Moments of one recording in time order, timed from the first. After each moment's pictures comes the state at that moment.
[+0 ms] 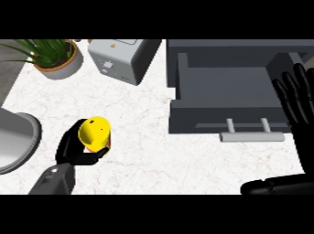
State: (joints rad) left arm -0.39 0.14 0.20 -0.44 0.13 -0.42 -0.86; right arm -0.08 -0.07 -0.03 -2.11 -0.14 0.12 0.18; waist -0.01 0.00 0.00
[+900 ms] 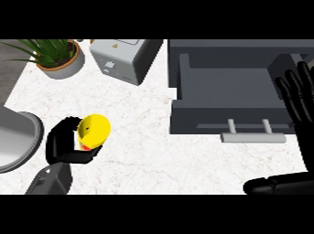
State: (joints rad) left arm -0.34 0.12 0.26 -0.60 0.20 -0.25 -0.97; right arm -0.09 -0.08 -0.05 -2.10 -0.15 0.12 0.19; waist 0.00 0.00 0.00
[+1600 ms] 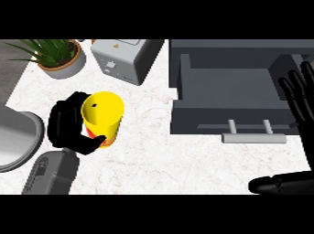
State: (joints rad) left arm -0.27 0.05 0.10 -1.22 0.26 -0.22 -0.59; right arm -0.09 -0.09 -0.08 -2.09 -0.17 0.14 0.19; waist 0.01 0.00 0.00
